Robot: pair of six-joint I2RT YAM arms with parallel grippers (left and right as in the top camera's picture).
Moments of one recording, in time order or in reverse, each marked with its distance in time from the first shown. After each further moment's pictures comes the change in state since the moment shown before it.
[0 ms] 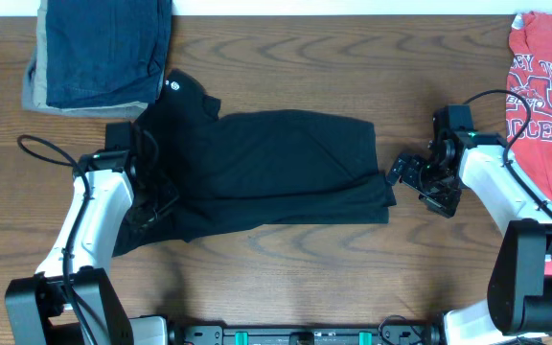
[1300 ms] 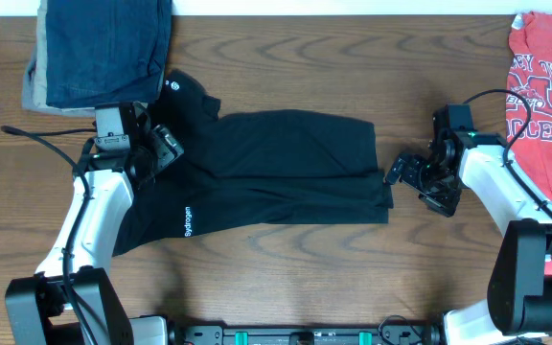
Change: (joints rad) left arm 0.000 0.000 0.000 0.433 -0.005 0.001; right arm 0.000 0.000 0.000 0.008 0.000 0.000
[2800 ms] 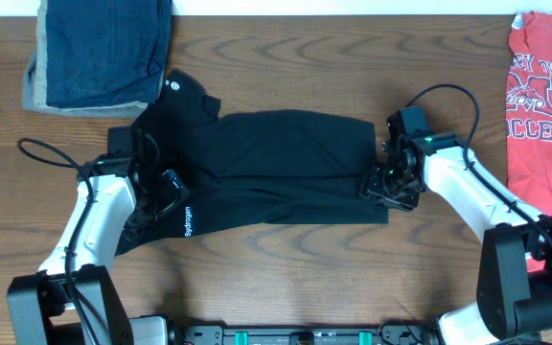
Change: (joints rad) left arm 0.000 0.000 -0.057 -0.355 -0.060 -0.001; right arm 0.211 0.011 0.000 0.034 -0.084 -0.047
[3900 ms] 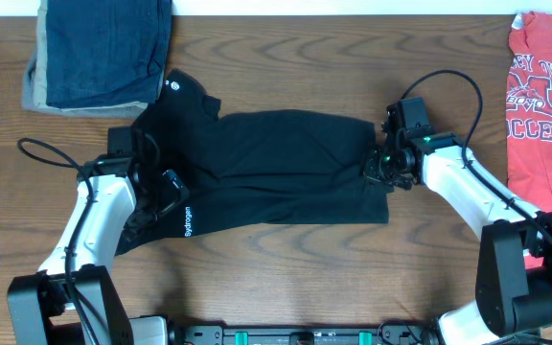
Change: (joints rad) left arm 0.000 0.000 0.000 0.000 0.000 0.000; right arm 0.000 0.011 0.000 0.229 0.027 0.018
